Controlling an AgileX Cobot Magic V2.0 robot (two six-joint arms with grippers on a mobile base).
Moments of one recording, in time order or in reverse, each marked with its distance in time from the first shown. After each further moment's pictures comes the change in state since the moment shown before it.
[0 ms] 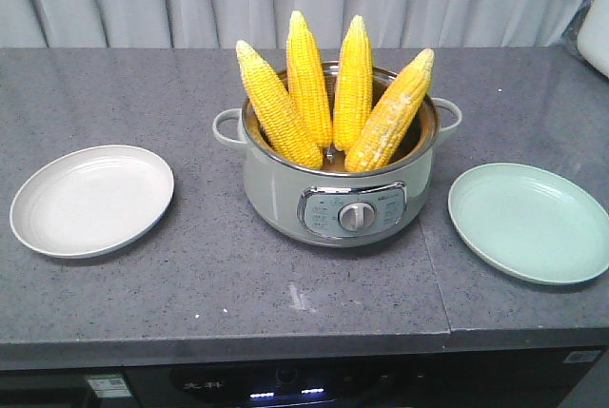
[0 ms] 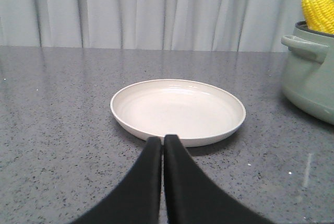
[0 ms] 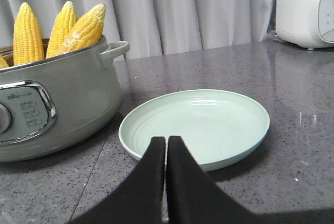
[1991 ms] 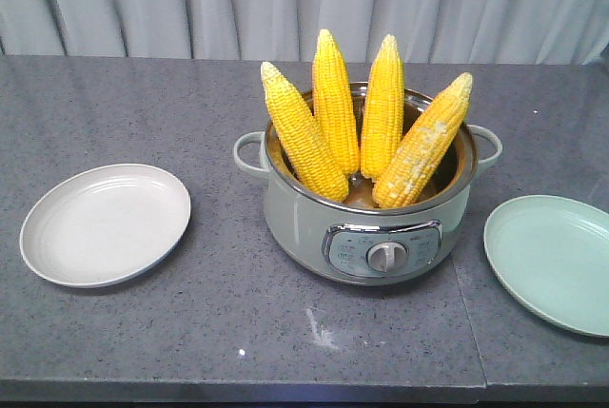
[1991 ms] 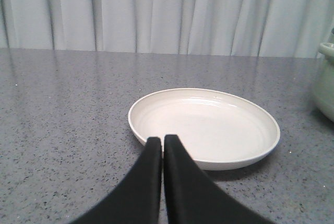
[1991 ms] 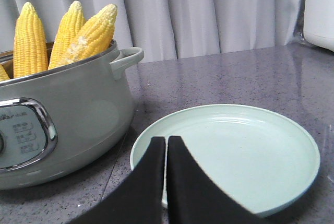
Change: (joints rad) left arm 0.000 0.000 0.000 0.000 0.000 0.000; right arm 0.000 0.000 0.000 0.000 0.000 0.000
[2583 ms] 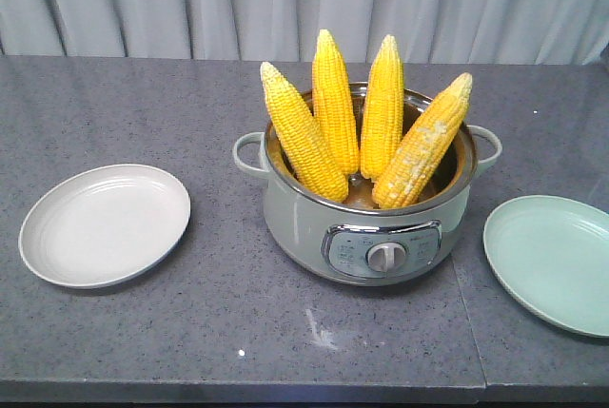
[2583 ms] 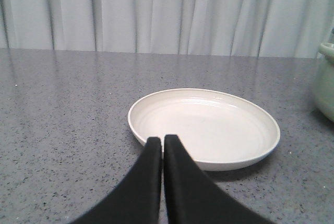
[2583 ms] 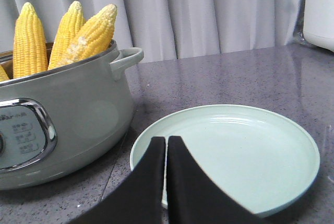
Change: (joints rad) left arm 0.000 0.000 0.000 0.000 0.000 0.000; right arm 0.000 0.000 0.000 0.000 0.000 0.000
